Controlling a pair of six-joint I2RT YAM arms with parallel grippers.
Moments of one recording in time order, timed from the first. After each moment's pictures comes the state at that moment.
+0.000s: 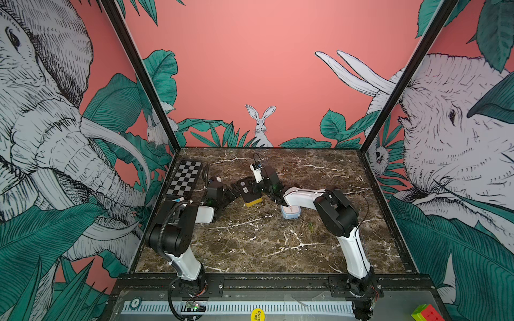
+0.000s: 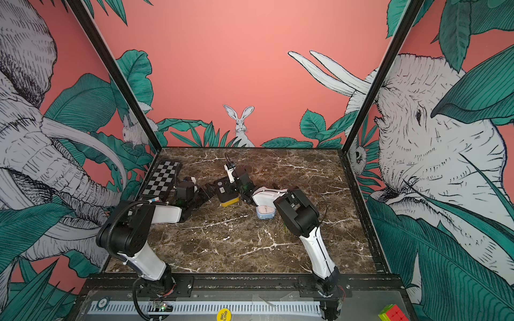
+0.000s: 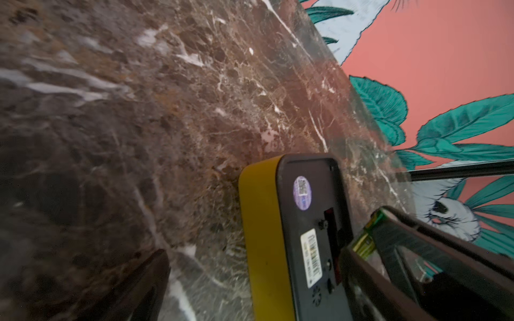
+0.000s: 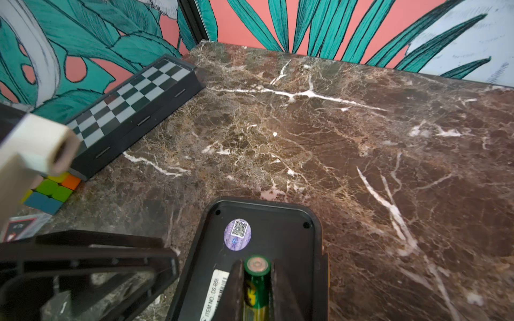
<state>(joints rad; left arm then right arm) -0.23 1.67 0.61 0.47 0.17 -0.80 0.77 2.20 1.46 0.30 -0.06 0.21</state>
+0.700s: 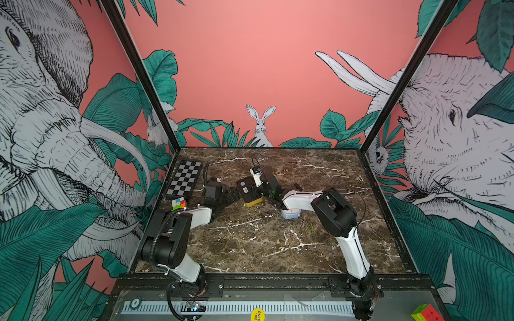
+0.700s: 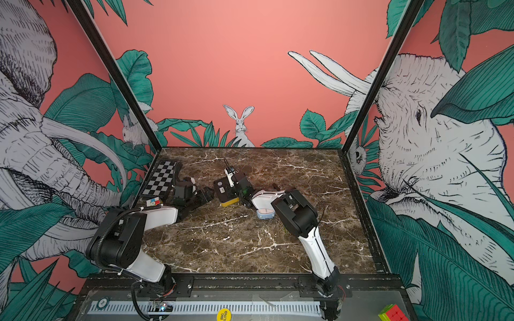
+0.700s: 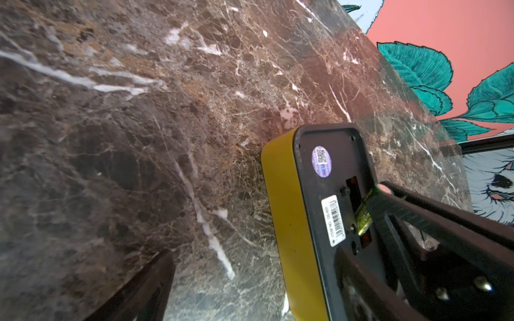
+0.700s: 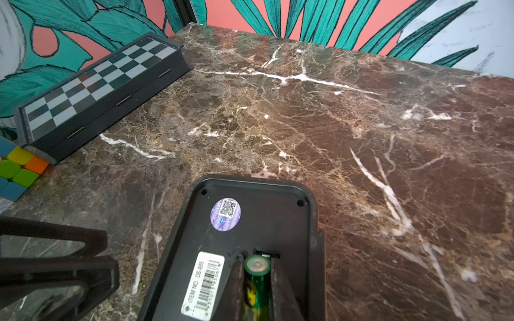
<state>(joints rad) -0.23 1.56 0.61 0.26 0.13 -0.66 0.79 2.21 1.41 0.34 0.00 0.18</state>
